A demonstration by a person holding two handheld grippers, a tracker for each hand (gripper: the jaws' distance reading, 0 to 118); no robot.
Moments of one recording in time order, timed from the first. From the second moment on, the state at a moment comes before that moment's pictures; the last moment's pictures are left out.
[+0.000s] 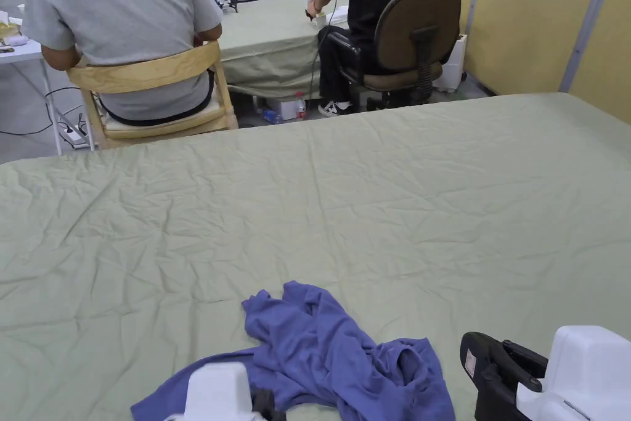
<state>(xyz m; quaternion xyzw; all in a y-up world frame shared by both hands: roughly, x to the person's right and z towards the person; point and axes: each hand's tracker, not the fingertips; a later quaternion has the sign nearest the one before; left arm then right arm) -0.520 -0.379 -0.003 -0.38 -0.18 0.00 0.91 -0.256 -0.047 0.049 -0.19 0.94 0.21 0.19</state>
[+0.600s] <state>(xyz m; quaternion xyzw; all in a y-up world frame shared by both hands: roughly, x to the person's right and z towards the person) -0.667 -0.594 0.326 -0.47 -0.17 0.06 0.86 -0.294 -0.096 0.094 -0.19 0.92 0.28 0.21</state>
